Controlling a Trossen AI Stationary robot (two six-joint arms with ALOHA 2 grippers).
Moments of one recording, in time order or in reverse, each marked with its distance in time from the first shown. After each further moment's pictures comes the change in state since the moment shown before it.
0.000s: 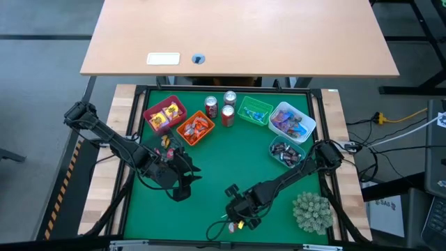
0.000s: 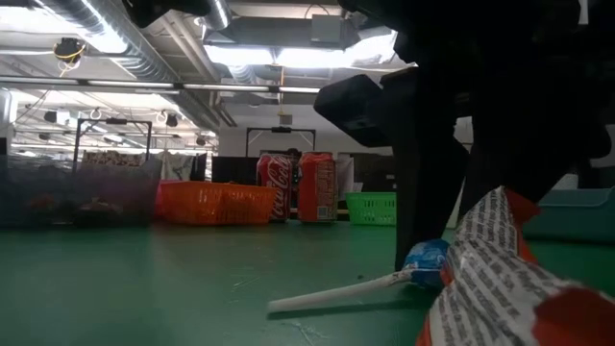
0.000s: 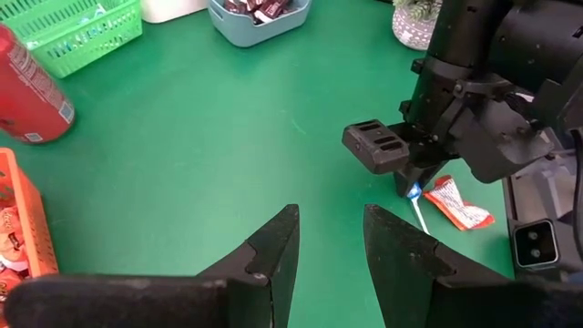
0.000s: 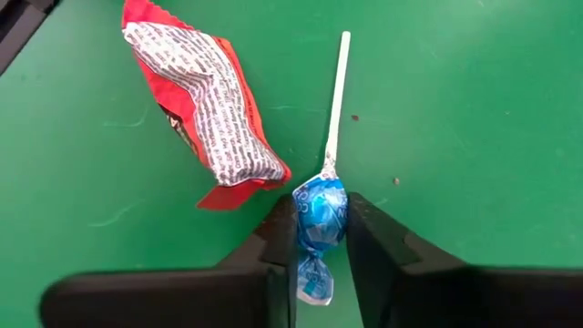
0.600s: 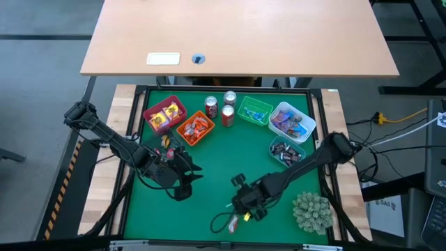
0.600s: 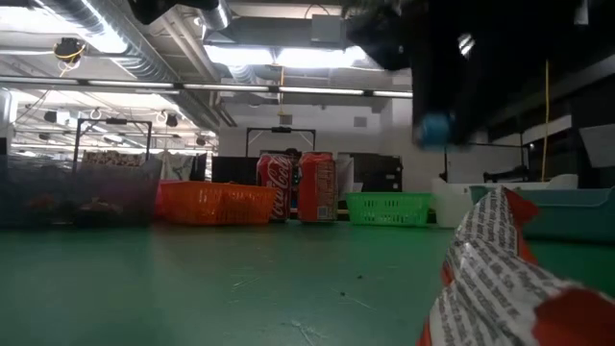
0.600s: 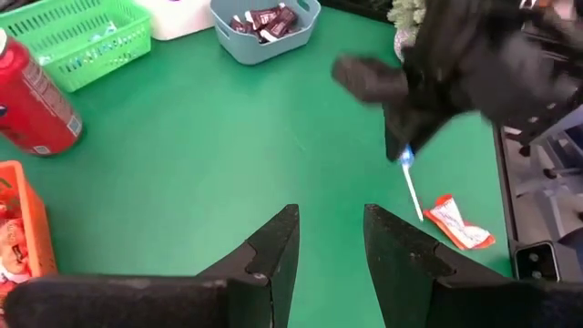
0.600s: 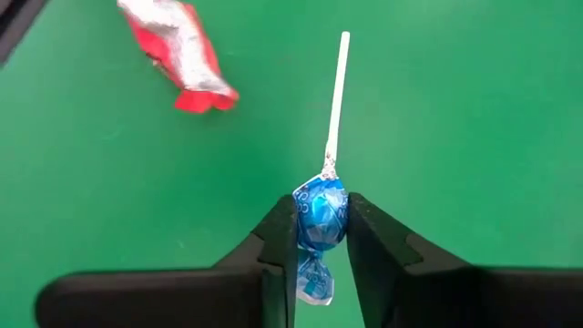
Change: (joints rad) left arm 0.000 0.000 0.000 0.033 -0.034 0.001; right arm -0.021 -0.172 -0.001 -0.203 0.079 0.001
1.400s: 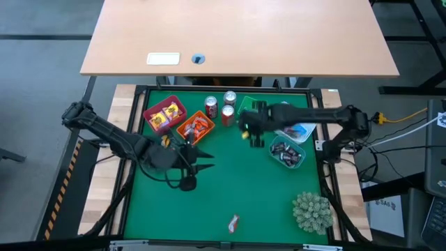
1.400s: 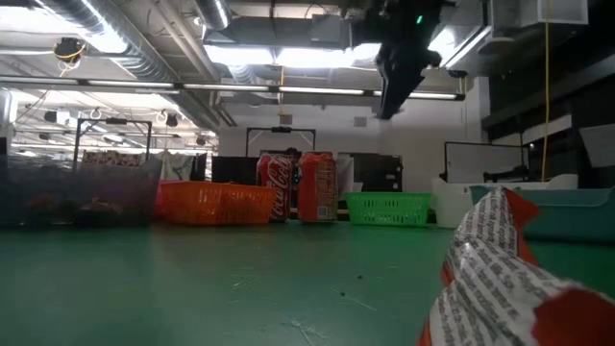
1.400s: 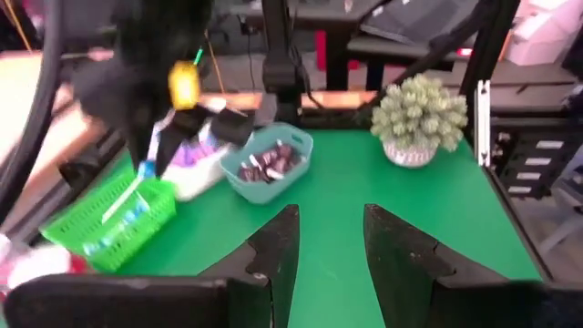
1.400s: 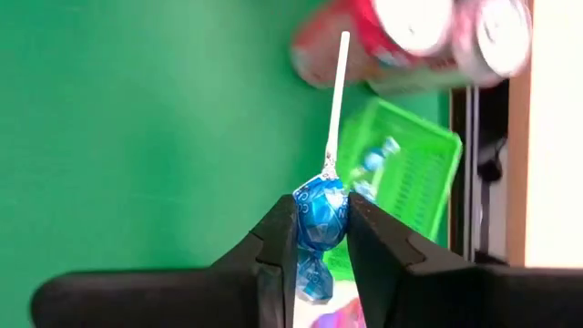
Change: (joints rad) left arm 0.119 -0.038 0.000 0.320 0.027 0.489; right arm -0.570 -0.286 0.001 -0.328 0.268 0.002
